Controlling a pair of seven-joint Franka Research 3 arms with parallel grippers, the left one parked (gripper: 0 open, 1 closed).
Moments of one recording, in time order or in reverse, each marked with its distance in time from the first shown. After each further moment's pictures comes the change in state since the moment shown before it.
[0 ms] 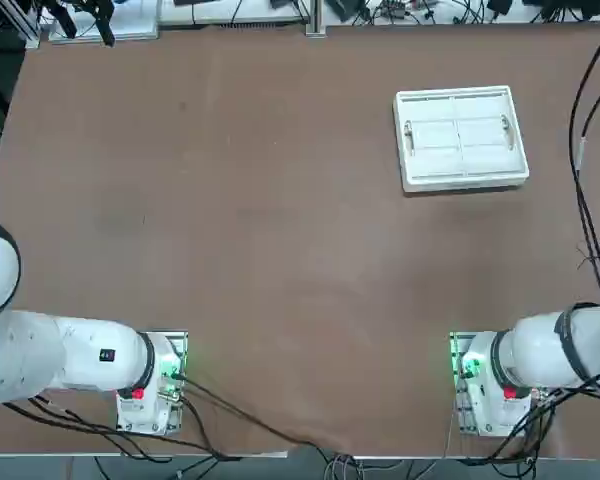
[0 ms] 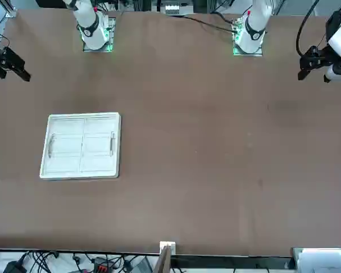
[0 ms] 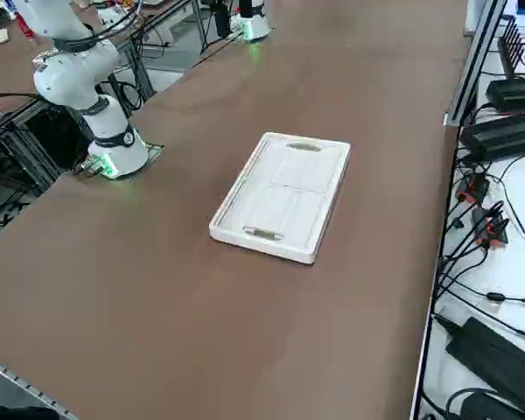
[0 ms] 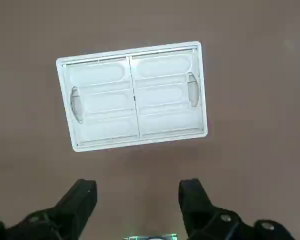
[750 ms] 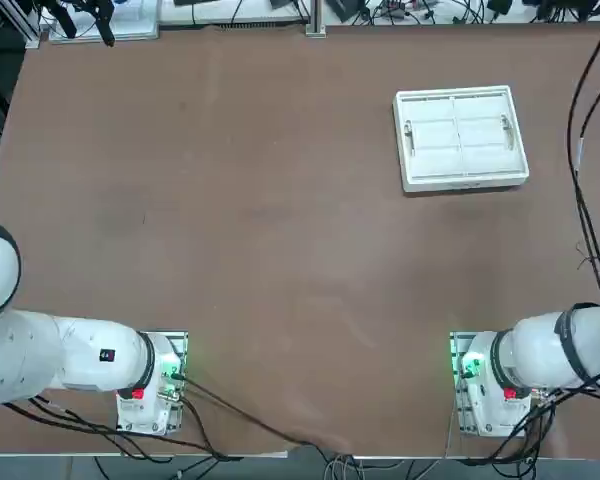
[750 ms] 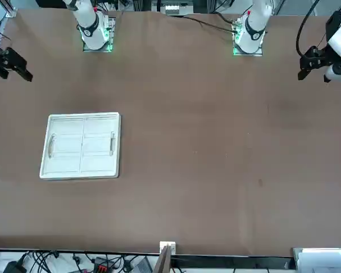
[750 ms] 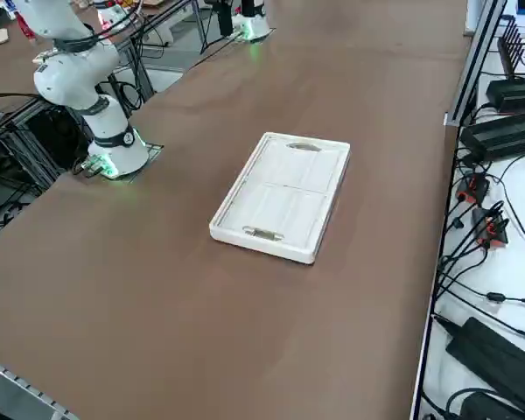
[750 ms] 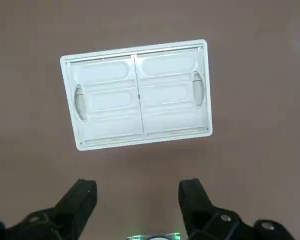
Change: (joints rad) arm 0.029 0.018 0.024 -0.005 0.000 0.001 0.076
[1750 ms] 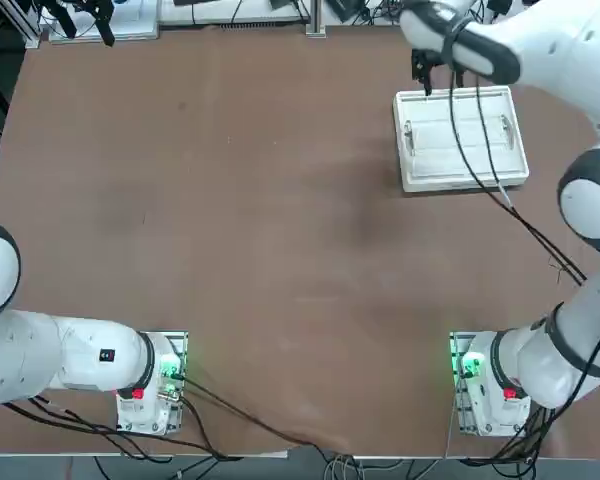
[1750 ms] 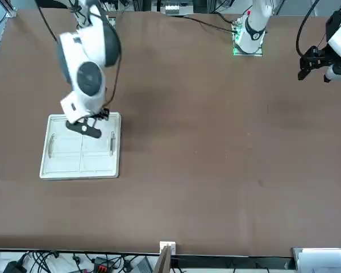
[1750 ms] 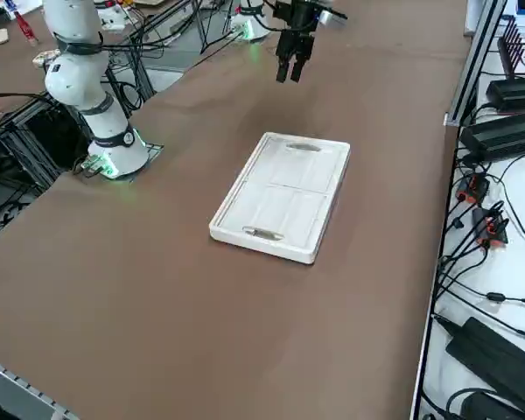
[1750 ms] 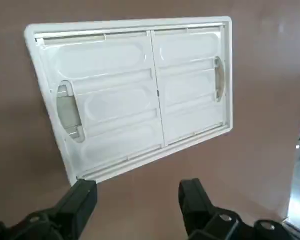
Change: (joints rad) arm 0.420 0.403 0.028 -0.009 -0.353 0.080 0.543
